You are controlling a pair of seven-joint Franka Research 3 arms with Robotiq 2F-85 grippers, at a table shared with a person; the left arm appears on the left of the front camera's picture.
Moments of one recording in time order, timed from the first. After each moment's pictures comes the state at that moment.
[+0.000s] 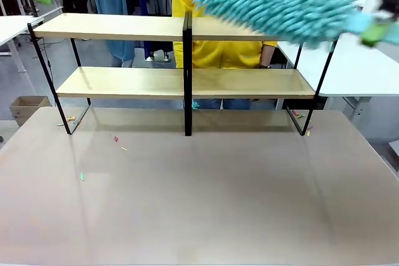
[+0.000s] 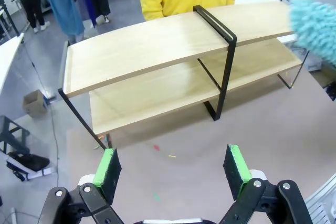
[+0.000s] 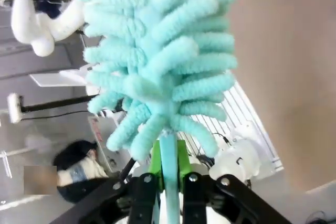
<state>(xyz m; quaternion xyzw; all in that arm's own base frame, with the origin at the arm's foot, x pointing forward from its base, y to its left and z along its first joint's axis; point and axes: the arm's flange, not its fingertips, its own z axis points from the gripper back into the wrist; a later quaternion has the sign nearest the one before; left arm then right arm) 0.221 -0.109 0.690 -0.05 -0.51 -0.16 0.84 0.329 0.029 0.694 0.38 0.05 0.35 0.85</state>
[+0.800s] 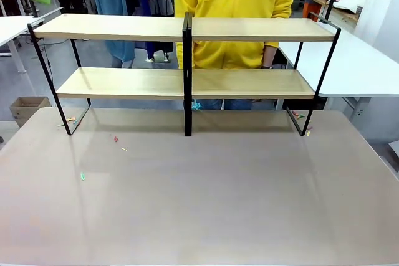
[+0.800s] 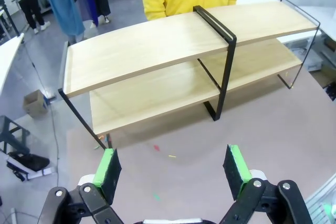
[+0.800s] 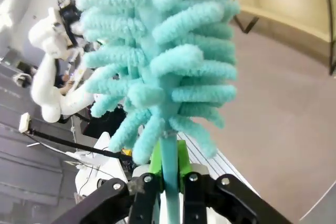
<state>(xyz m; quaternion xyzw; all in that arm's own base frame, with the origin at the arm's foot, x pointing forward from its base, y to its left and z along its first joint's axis) 0.222 -0.108 0.689 -0.05 -0.51 -0.16 0.84 0.224 -0.154 0.692 0.45 -0.24 0.23 0.83</state>
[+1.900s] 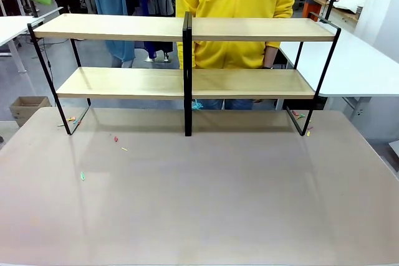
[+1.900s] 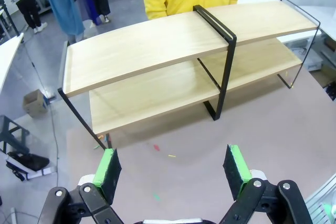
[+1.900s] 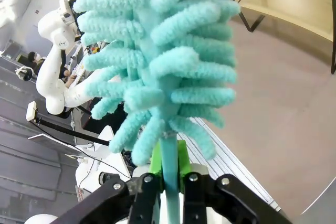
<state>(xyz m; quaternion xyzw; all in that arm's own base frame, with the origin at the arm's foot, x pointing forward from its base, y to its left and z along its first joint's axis) 0.222 -0.109 0.689 -0.05 -0.51 -0.16 0.84 0.196 -0.157 0.707 0.45 -0.24 0.25 0.83</state>
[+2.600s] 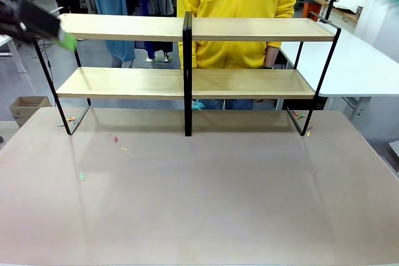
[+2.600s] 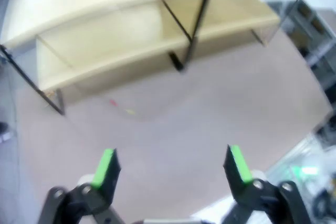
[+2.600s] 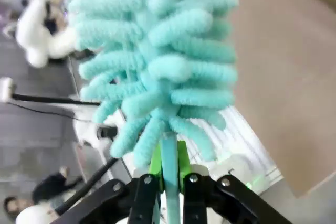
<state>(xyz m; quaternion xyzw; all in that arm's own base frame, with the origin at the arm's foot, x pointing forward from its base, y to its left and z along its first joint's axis) 0.257 -0.110 0.620 -0.16 -0.36 -0.19 0.90 0.258 -0.058 0.660 0.38 -0.05 0.32 0.86</state>
